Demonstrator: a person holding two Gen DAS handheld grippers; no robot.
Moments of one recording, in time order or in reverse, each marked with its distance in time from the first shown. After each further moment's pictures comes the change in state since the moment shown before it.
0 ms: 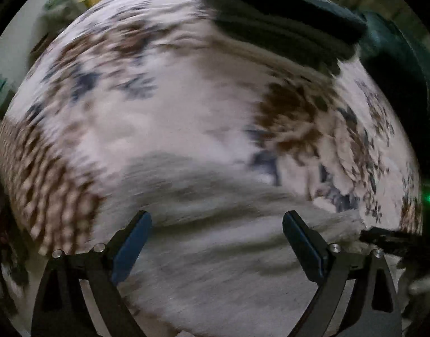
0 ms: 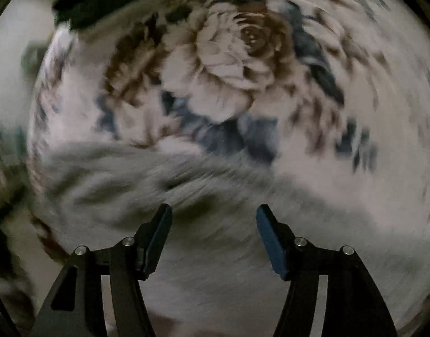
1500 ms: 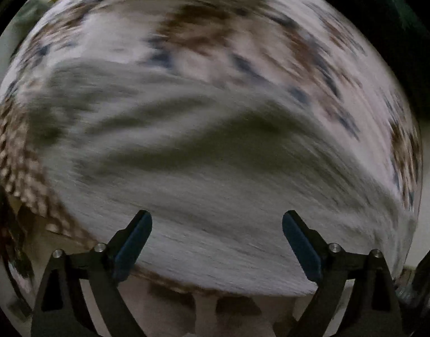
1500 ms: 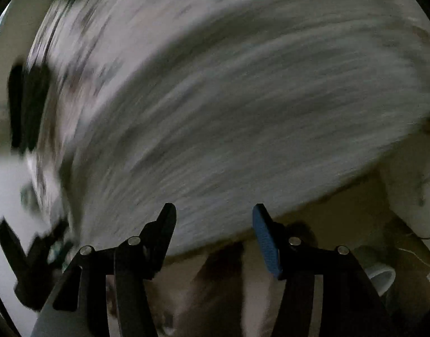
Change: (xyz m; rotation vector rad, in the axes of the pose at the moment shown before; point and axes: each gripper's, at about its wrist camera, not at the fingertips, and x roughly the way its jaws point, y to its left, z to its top) left arm 0.002 -0.103 -0.102 0.050 0.134 0.007; right arm -0.019 -0.150 -0.282 0.797 -0.118 0.257
